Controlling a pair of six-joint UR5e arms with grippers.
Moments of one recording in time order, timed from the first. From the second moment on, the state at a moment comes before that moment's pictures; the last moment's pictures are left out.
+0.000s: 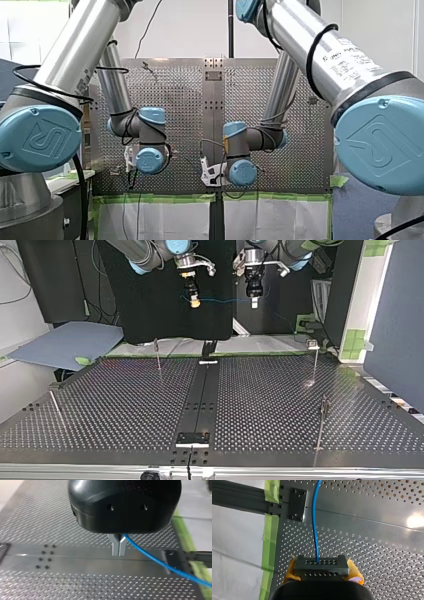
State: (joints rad) left arm -0.57 -2.00 -2.39 -1.93 -2.18 -1.59; right arm 2.42 -0.86 2.01 -0.92 1.86 1.47
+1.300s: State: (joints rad) left arm -0.60 -1.85 -2.39 -2.24 -2.19 -1.53; right arm 2.42 -1.00 1.89 -0.78 1.89 1.45
